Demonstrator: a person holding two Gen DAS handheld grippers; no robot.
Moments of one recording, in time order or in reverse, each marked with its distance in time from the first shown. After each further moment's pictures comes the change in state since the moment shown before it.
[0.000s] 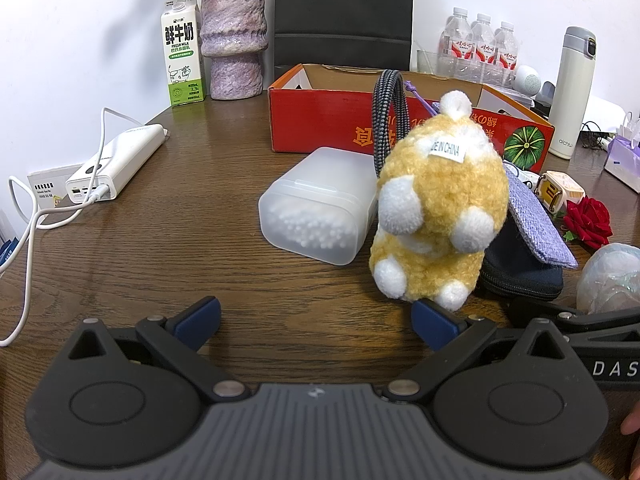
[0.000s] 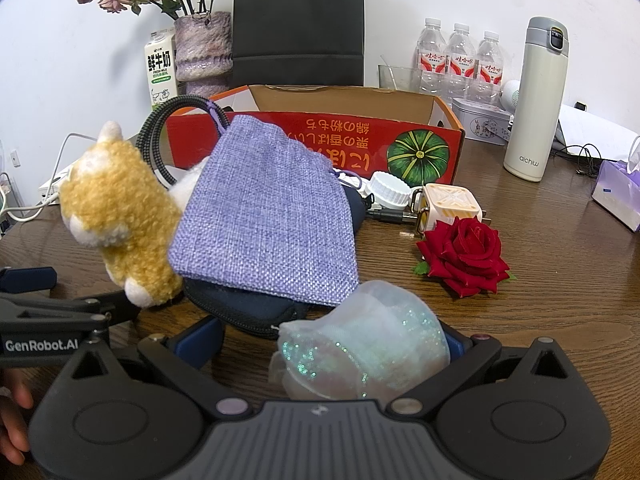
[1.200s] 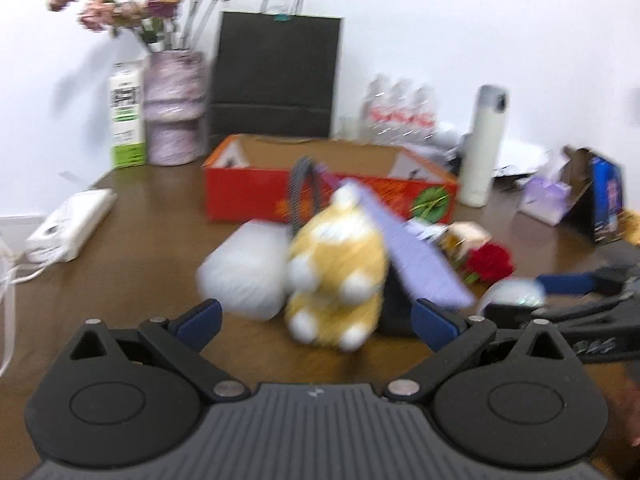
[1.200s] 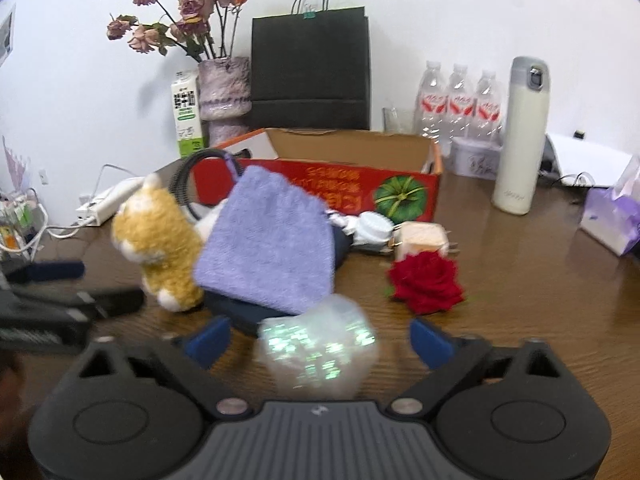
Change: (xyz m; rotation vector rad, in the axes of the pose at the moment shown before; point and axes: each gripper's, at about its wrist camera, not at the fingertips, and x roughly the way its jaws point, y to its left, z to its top) left arm -0.037 -0.002 0.005 0.046 -0.193 -0.247; right arm -0.050 -0.031 -0.001 -0.027 -0.113 0.041
